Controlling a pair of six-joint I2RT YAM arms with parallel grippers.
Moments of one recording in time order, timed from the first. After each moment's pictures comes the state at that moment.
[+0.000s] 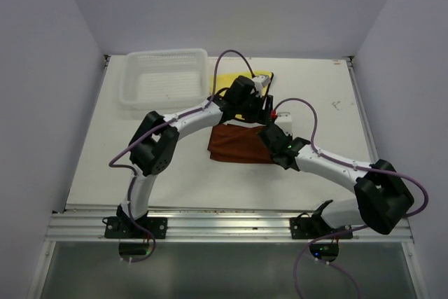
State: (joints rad) left arm -0.75 2.11 1.65 -0.15 0.31 -0.46; right arm 0.71 1.35 0.73 -0.46 0.63 0.57
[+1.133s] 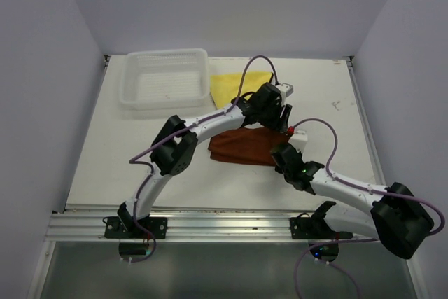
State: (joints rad) left arm -0.88 2.30 1.94 -0.36 0.16 -0.36; right arm 0.72 1.14 0.42 -0.20 0.59 0.74
